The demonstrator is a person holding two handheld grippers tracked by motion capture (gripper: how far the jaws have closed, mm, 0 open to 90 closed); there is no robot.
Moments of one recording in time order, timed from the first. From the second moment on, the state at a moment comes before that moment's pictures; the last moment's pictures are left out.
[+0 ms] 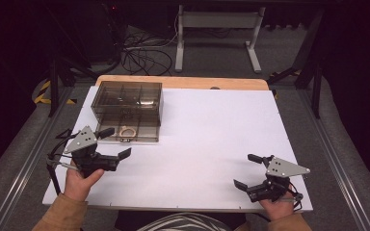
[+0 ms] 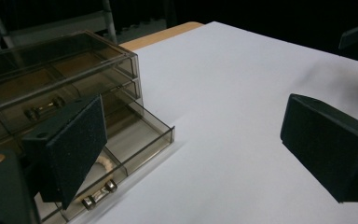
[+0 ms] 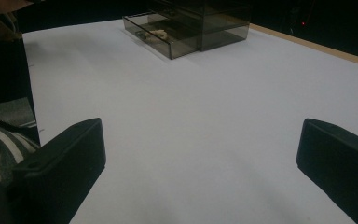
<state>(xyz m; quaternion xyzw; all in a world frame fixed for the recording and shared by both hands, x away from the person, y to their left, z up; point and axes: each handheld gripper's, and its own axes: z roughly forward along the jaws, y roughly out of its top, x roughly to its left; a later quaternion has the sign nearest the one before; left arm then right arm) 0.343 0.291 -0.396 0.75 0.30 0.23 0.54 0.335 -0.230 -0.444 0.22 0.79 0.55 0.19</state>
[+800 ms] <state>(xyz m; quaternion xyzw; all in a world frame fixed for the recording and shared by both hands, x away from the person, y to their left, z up) 0.322 0.292 -0.455 0.76 0.31 0.22 0.53 0.336 -0.230 -0.445 0.22 0.79 0.55 0.18</state>
